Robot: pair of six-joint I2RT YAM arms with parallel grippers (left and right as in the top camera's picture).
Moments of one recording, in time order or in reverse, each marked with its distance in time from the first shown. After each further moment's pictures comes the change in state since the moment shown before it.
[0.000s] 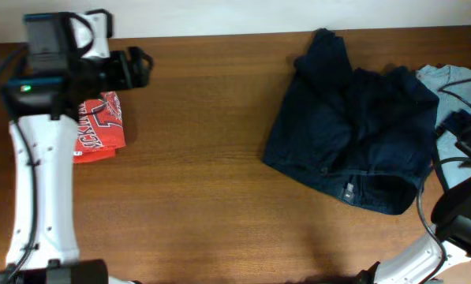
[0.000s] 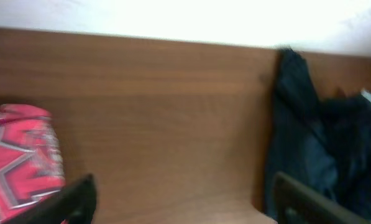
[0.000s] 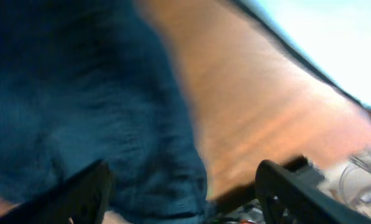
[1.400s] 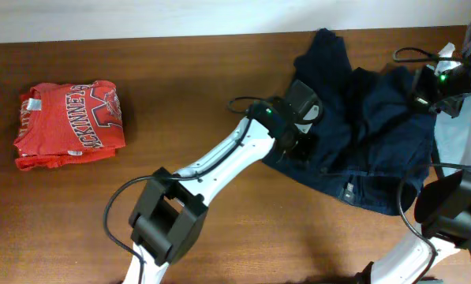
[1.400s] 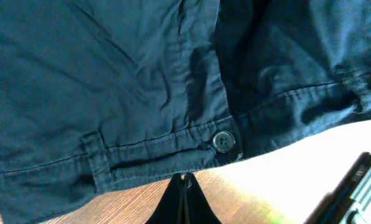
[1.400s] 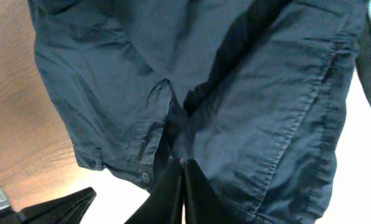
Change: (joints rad) left arm -0.809 0.494 0.000 0.167 -0.019 -0.214; right arm 0.188 0.000 0.174 0.069 -0.199 -0.105
